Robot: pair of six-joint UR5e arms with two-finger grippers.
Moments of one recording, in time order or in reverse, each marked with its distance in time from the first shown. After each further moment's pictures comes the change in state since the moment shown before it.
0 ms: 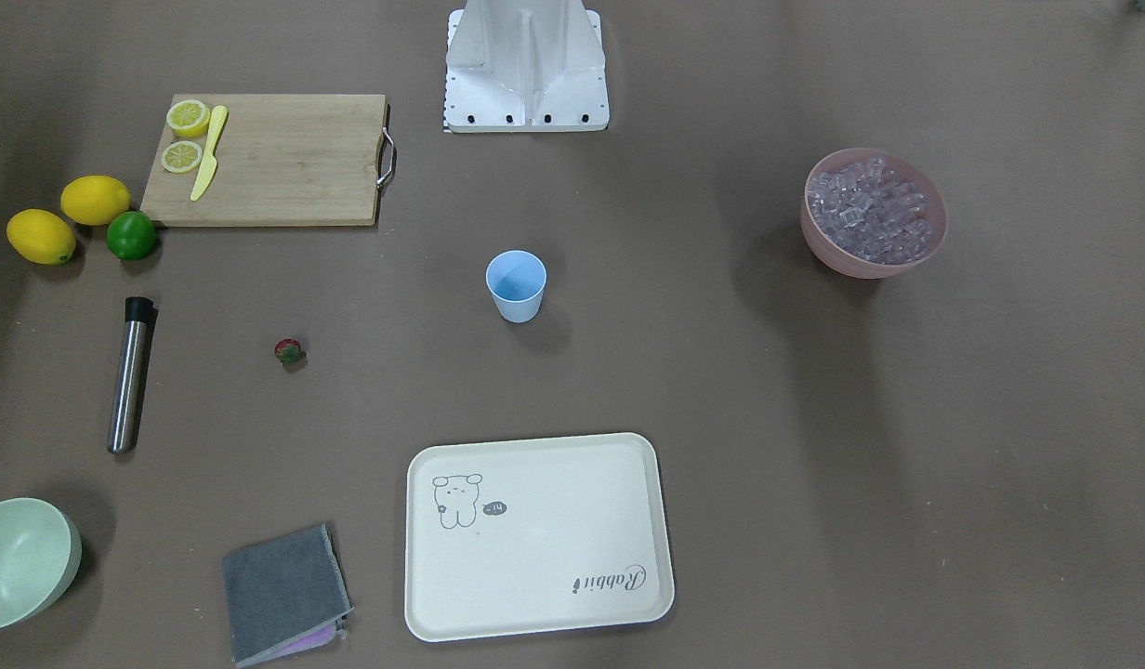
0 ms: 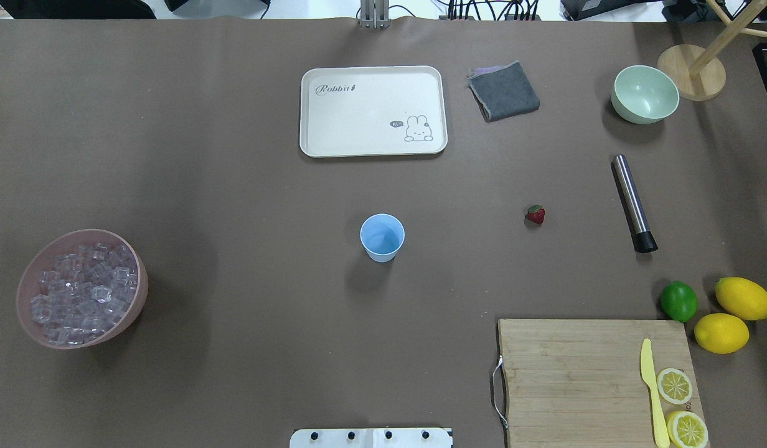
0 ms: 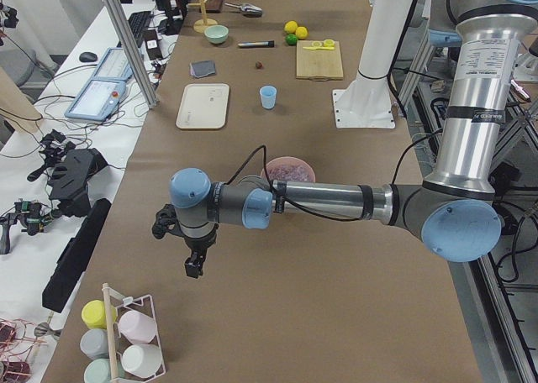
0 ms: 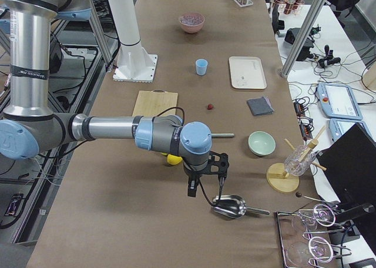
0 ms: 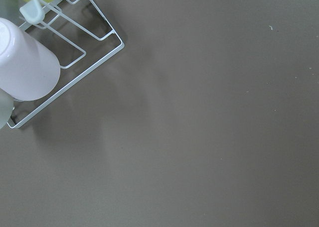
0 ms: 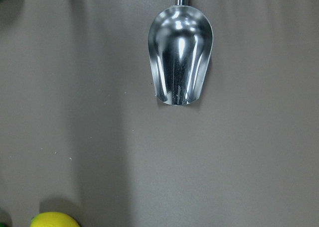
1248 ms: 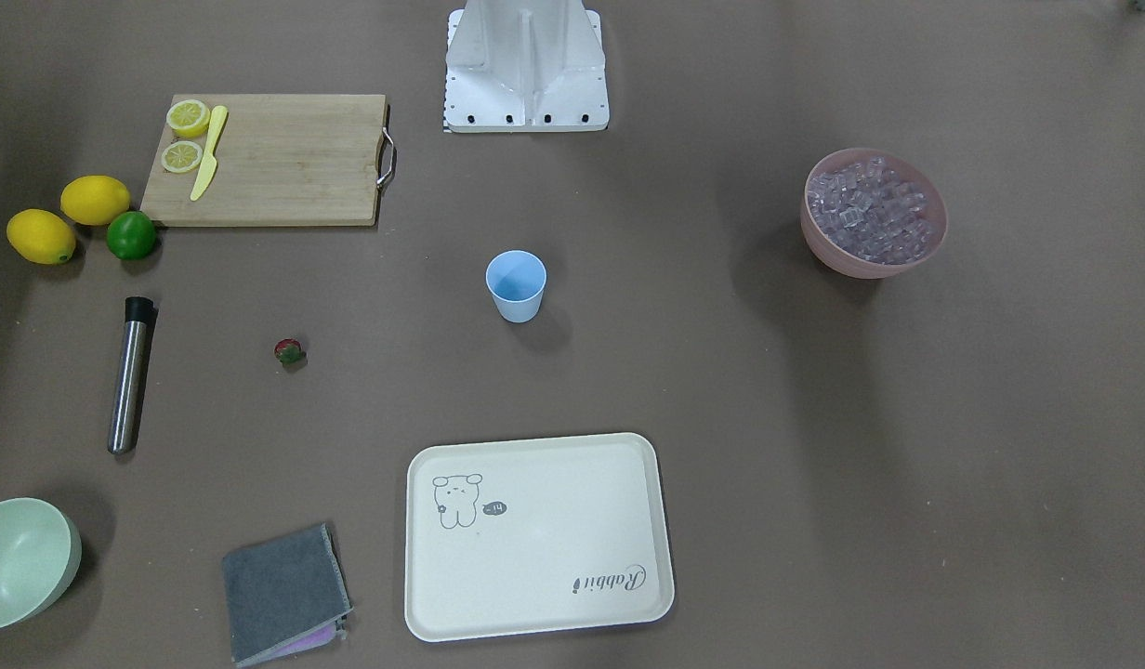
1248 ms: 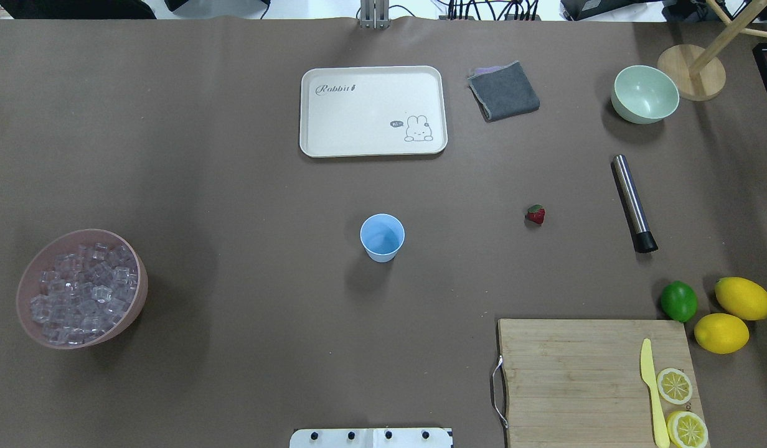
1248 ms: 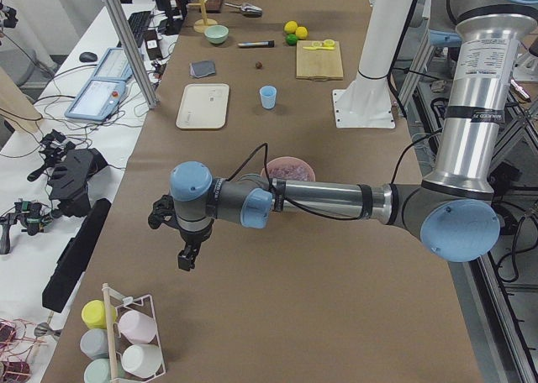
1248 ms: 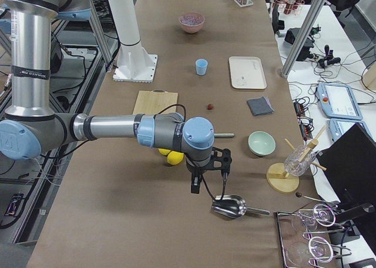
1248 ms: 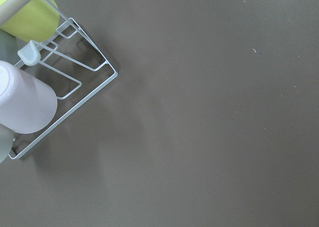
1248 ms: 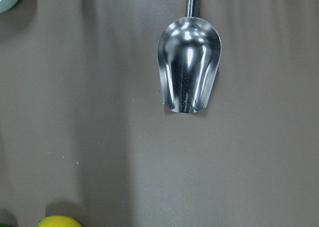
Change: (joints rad) left arm -0.002 0.002 -0.002 -0.103 0.001 -0.008; right arm -0.007 0.014 0.011 0.004 0.000 0.000
